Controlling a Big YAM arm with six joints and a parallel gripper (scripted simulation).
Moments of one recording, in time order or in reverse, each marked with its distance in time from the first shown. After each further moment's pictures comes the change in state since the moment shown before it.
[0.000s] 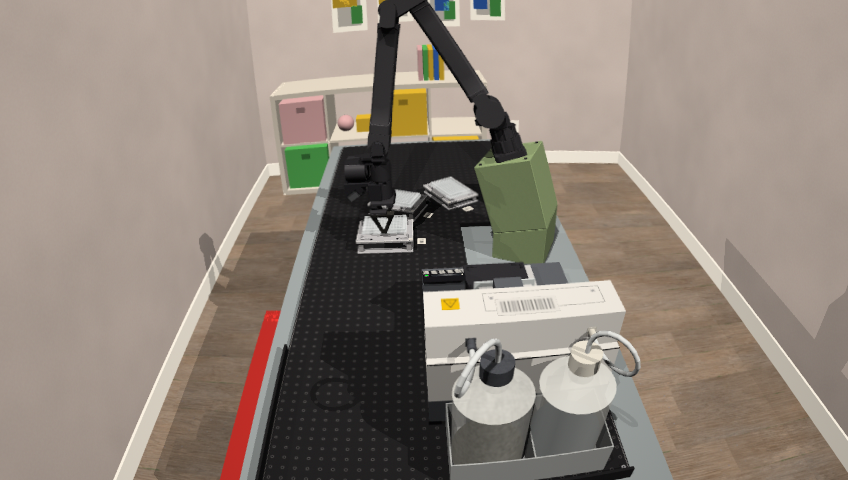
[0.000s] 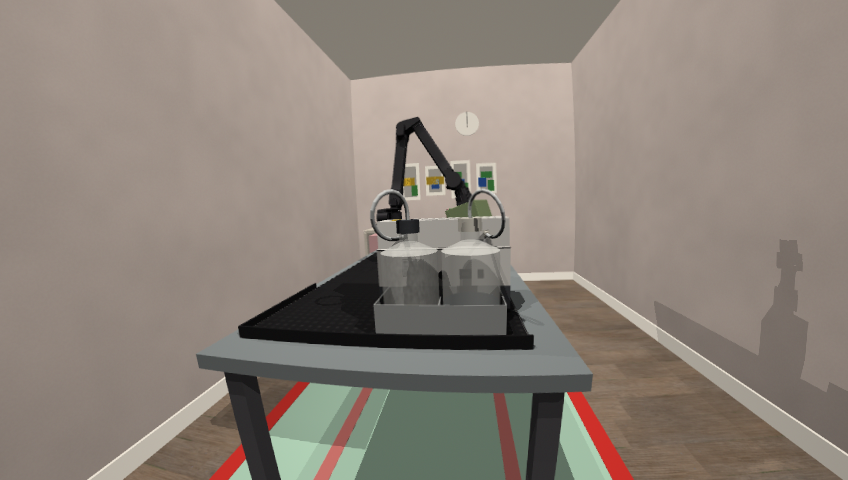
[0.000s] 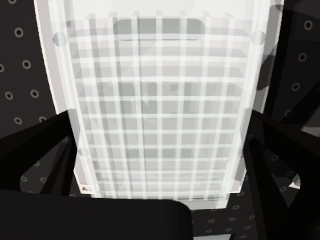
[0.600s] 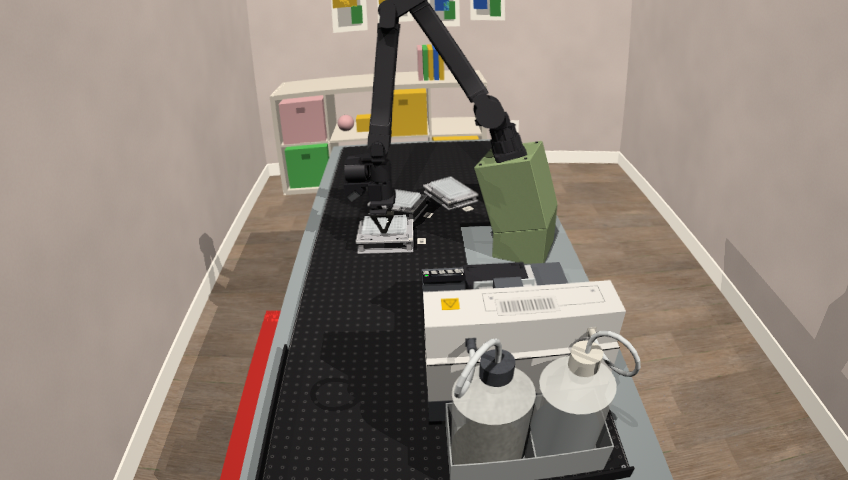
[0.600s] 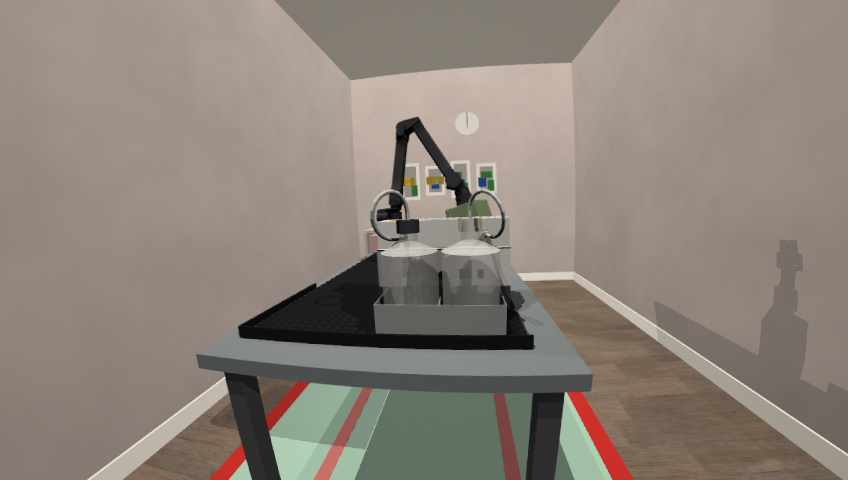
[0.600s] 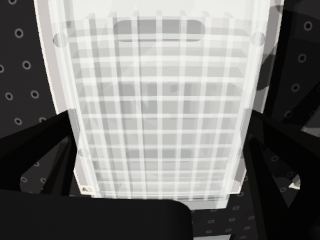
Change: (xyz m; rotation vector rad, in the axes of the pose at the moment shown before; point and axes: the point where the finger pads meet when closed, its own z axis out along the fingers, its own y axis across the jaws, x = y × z) arm 0.000 0.000 0.000 0.000 -0.002 -0.001
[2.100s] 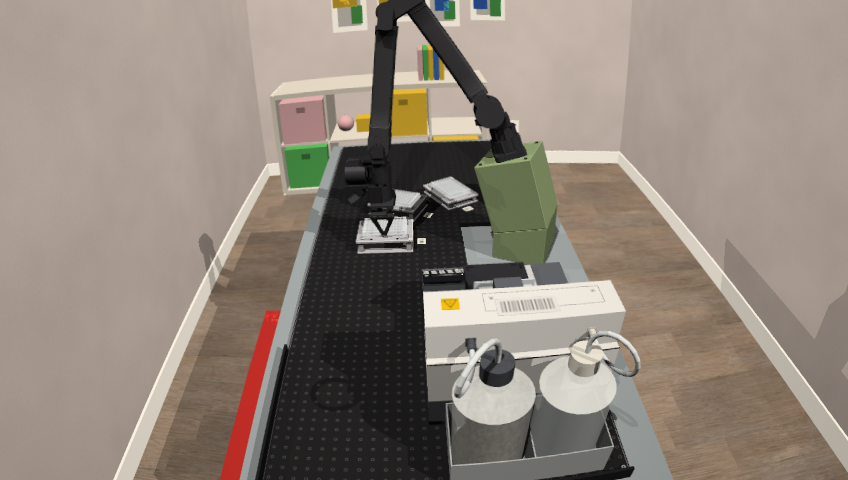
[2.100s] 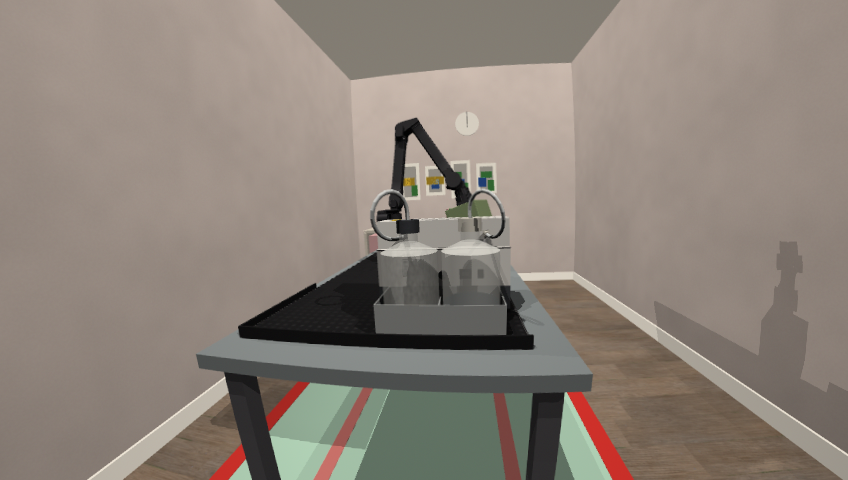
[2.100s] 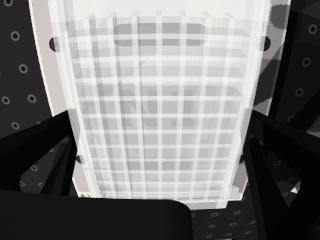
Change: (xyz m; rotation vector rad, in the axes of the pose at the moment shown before) arm 0.000 0.000 0.006 0.000 0.000 -0.002
